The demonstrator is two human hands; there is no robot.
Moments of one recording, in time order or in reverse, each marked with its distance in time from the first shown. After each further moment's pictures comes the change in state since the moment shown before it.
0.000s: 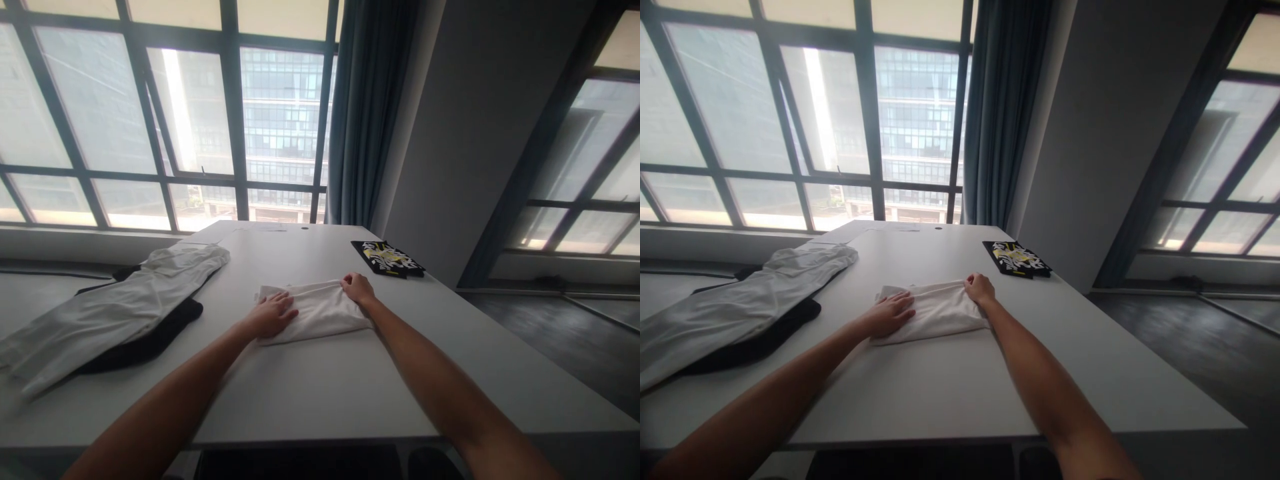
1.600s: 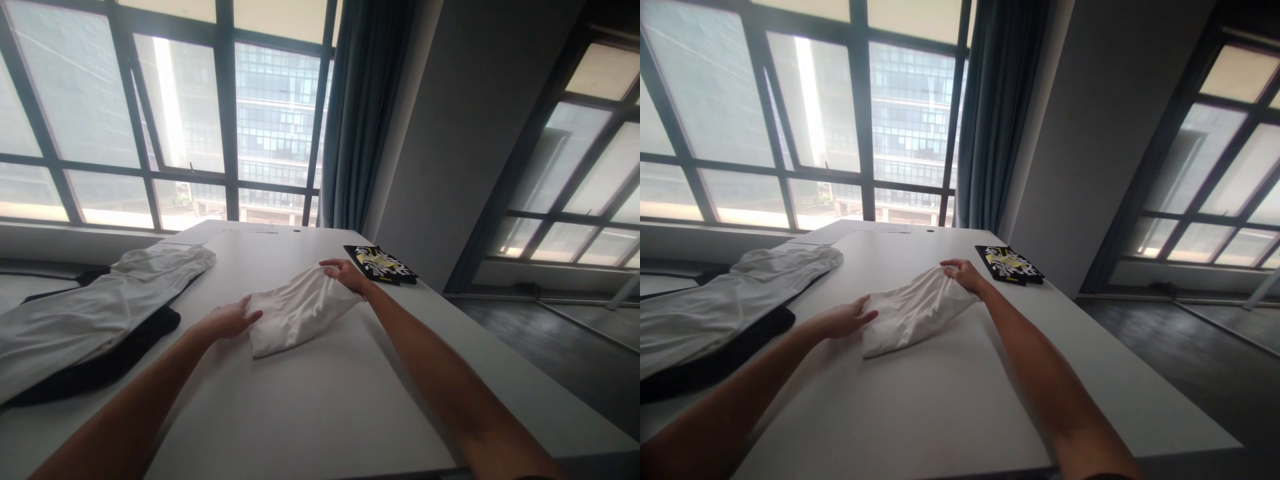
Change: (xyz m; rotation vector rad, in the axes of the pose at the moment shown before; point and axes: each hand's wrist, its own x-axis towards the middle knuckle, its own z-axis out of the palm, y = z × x) left_hand -0.013 -0.030 -0.036 0.014 -0.161 -0.347; right_hand 0.034 -0.028 -0.032 0.729 -0.291 -0.258
